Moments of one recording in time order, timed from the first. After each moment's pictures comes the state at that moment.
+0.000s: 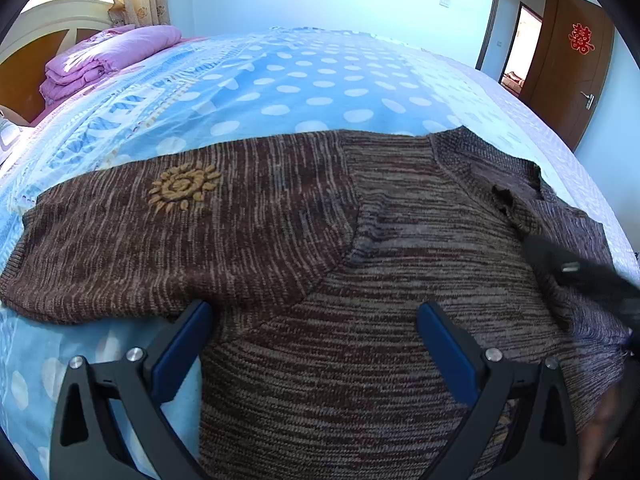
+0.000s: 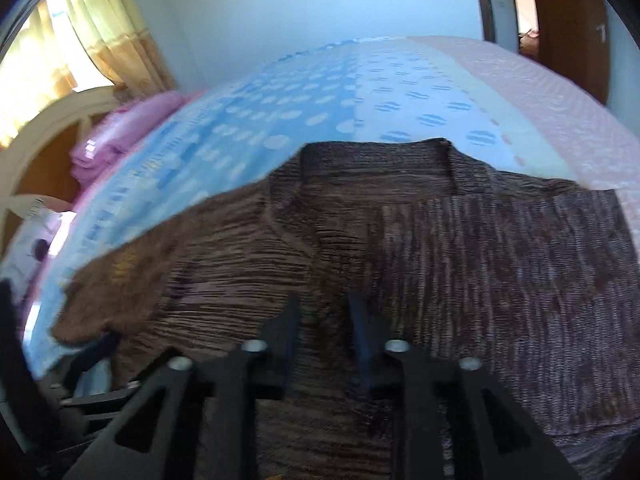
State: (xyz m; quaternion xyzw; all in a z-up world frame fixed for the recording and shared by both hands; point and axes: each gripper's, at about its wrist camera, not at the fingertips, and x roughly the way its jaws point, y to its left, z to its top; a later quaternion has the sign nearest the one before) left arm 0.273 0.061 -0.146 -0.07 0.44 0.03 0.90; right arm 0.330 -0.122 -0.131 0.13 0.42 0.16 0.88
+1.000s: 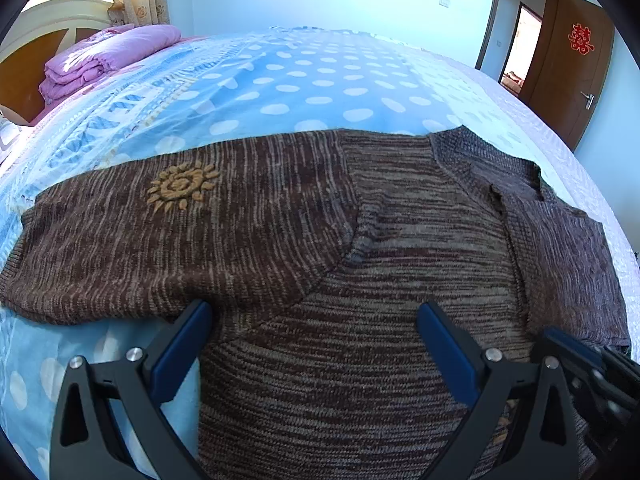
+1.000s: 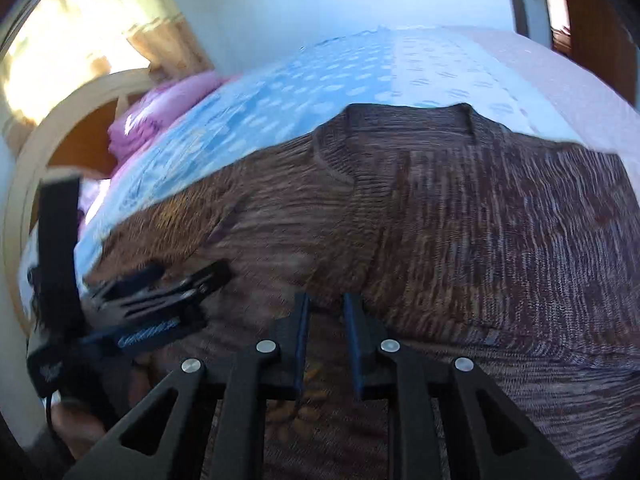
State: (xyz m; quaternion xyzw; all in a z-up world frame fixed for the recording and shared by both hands) left arm 0.274 0.061 -0.146 -0.07 0.44 0.03 0.90; right arm 0.272 -0.104 -0.134 0.09 0.44 0.20 0.87
